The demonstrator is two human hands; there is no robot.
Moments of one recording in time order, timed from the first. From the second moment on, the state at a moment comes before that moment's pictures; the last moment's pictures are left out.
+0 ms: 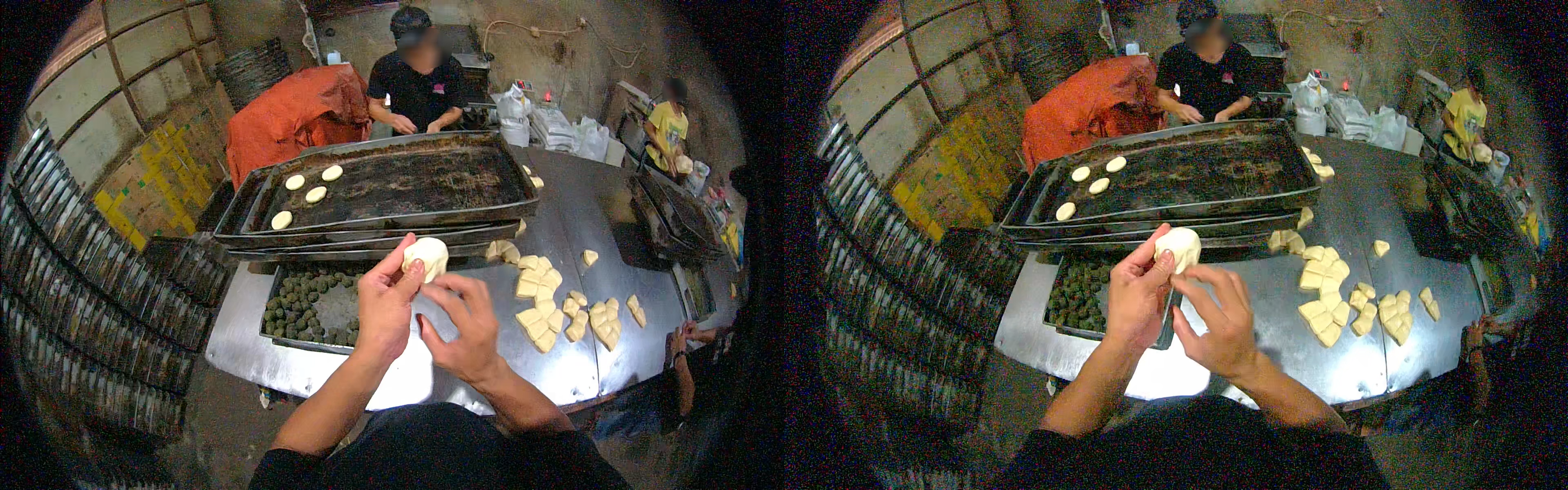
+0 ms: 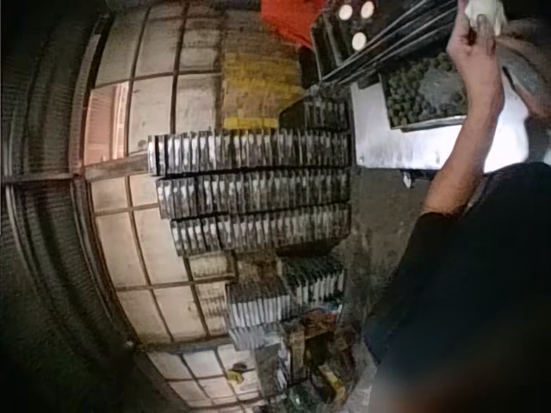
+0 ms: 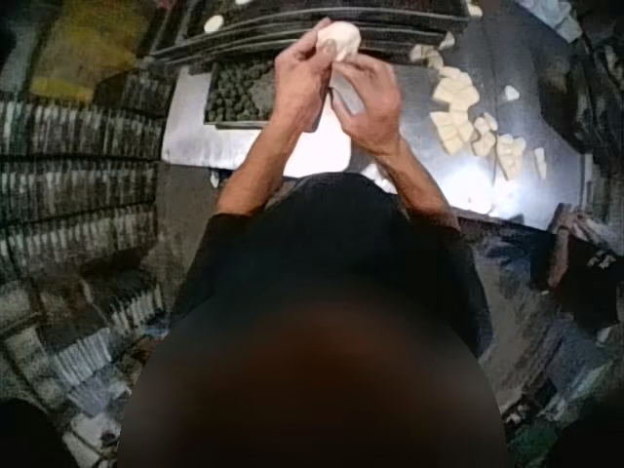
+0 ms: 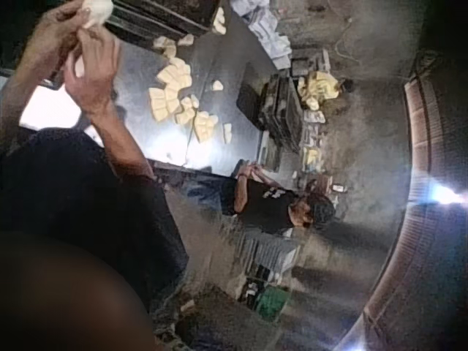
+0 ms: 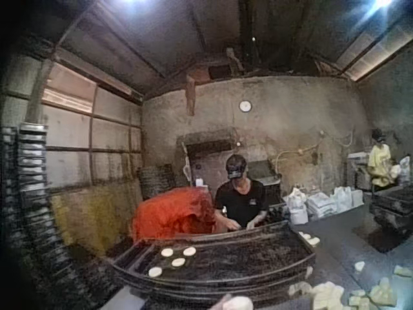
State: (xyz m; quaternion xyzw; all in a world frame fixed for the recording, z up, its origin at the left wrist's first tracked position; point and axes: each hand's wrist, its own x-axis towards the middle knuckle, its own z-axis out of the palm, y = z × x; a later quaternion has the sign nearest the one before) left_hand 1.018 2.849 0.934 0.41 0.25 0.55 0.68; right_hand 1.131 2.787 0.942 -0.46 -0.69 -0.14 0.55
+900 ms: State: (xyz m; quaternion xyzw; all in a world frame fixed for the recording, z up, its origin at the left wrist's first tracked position) left_hand 1.044 2.849 0.879 0.69 0.26 0.31 0.60; right_hand 1.159 2.744 0.898 -0.57 -0.65 -0.18 0.47
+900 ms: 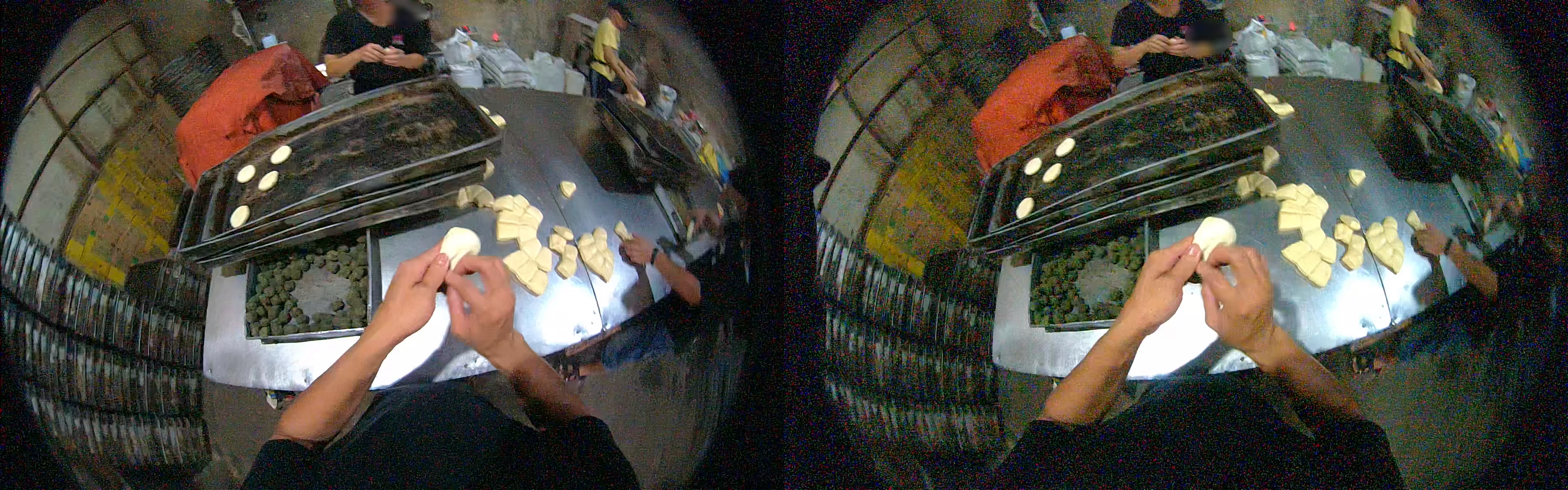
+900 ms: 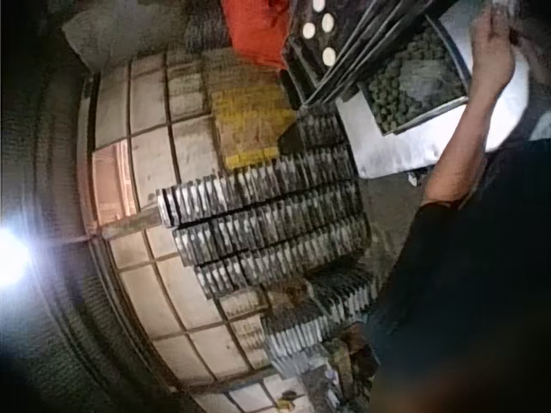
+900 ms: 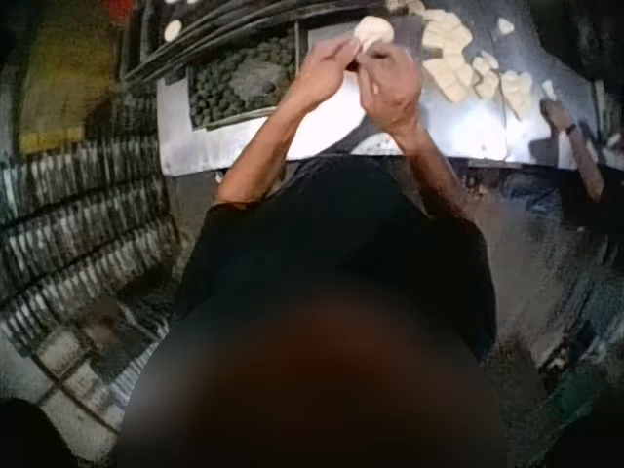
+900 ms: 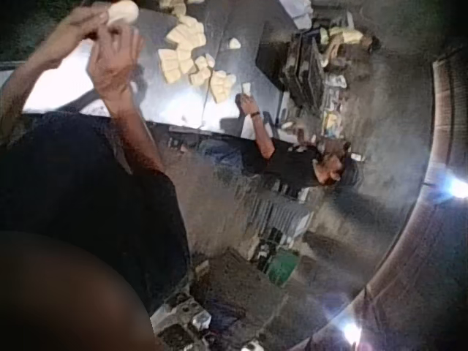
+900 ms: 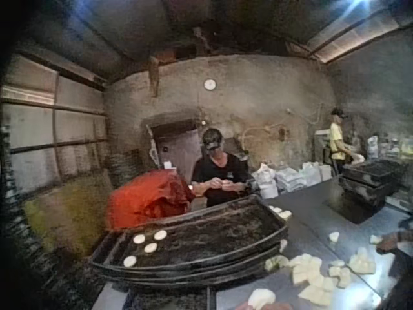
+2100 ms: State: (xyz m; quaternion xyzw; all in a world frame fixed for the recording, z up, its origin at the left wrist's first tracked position) left_hand 1.283 2.871 0.650 0.93 0.08 0.21 0.31; right_hand 1.167 2.715 0.679 -0.68 -0.70 0.08 0.19
